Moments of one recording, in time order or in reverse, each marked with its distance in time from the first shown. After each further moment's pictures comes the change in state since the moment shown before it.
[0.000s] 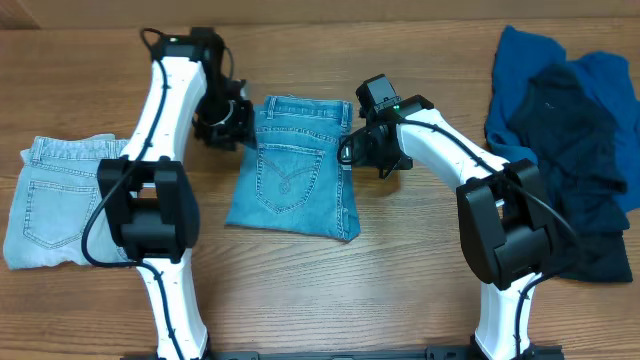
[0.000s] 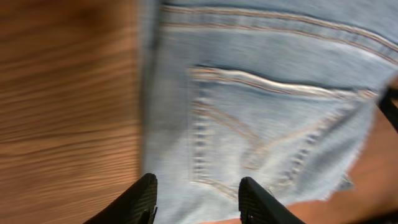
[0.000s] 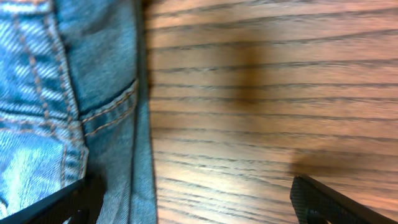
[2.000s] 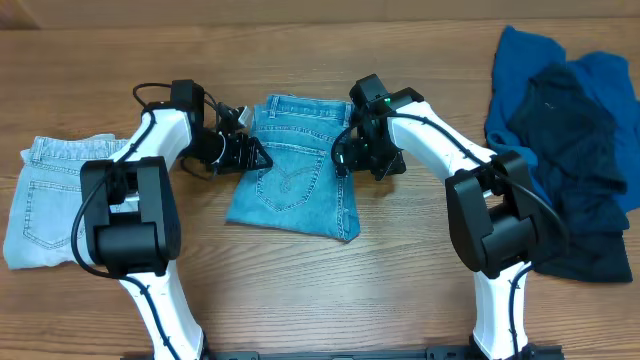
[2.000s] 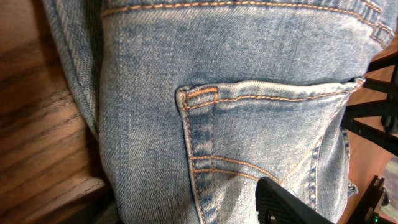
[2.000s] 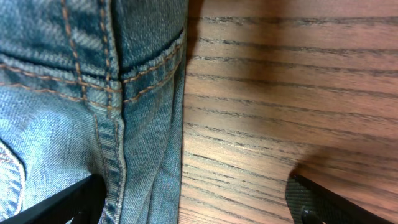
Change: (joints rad) left arm 0.095 -0.095 -0.576 0.611 0.396 0.192; right arm 0.007 0.097 0.099 -0.158 -0.089 -0.071
